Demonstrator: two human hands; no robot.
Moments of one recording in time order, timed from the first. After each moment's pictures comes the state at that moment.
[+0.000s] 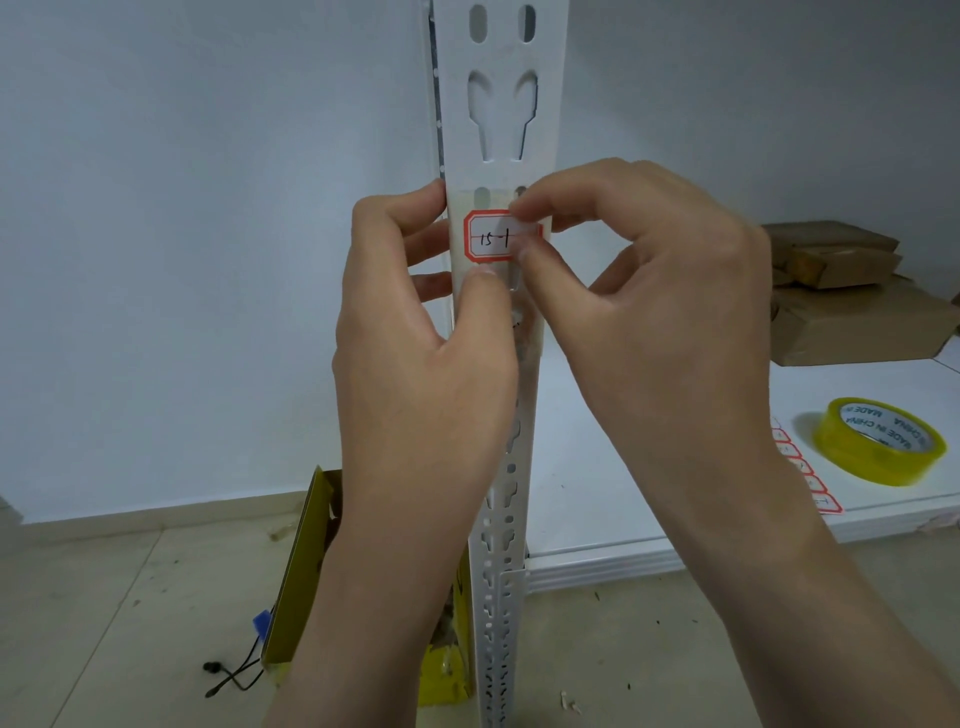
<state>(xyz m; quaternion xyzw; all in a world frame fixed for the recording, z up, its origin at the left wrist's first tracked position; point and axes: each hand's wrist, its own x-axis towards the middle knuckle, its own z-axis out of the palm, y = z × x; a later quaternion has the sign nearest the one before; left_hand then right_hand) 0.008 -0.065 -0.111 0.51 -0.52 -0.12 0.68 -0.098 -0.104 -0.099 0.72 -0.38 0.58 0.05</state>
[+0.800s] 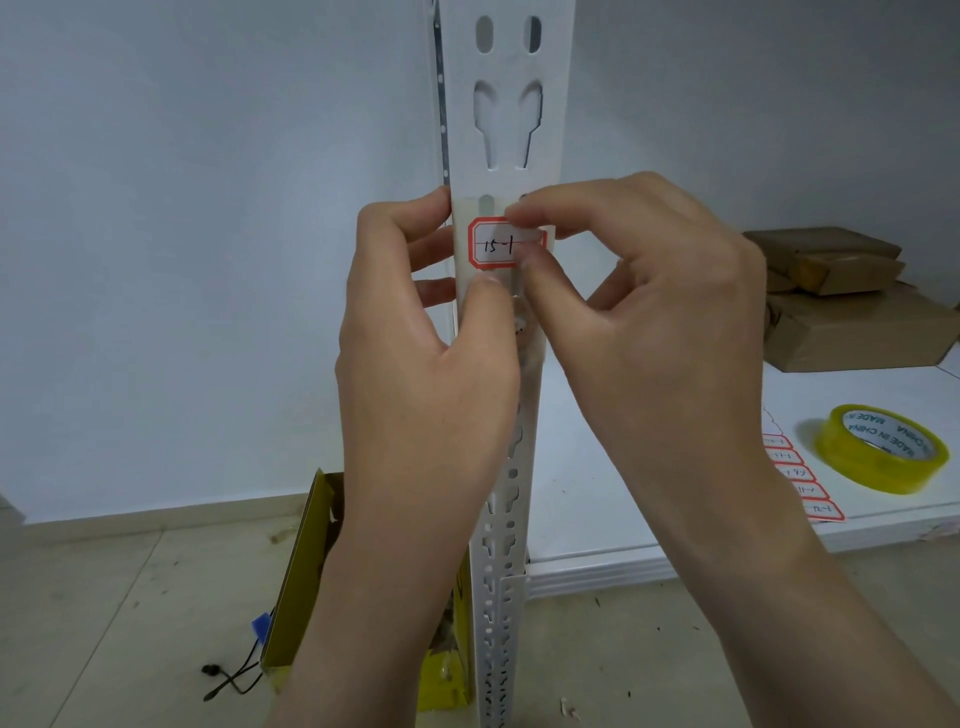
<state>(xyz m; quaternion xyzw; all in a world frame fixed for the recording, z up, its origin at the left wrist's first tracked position) 0.009 -0.066 -0.111 0.50 -0.52 -0.12 0.68 -0.097 -0.106 -0.104 0.72 -0.37 0.59 0.06</state>
